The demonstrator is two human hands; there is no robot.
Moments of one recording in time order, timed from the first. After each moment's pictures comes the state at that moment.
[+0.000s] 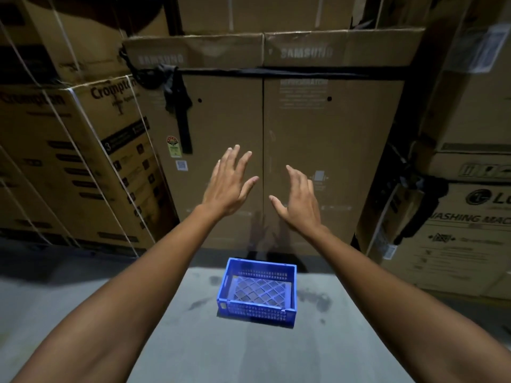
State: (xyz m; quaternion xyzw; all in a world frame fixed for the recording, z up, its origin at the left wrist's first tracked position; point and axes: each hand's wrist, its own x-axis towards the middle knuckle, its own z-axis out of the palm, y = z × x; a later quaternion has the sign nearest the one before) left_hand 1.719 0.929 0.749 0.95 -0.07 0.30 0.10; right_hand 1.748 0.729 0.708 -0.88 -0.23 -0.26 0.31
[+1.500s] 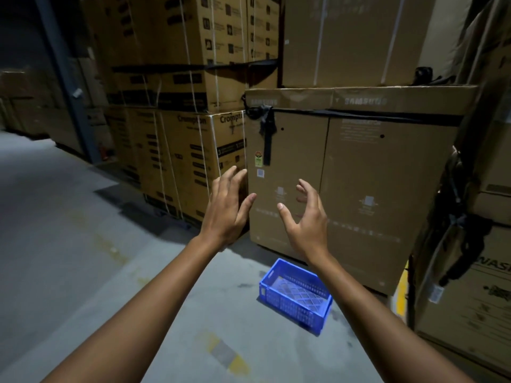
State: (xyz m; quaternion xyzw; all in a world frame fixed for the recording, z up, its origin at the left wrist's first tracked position) left_hand 1.322 0.736 0.796 0.88 0.11 0.45 0.13; right_hand 1.423 0.575 0.772 -0.69 -0.37 -0.20 0.59
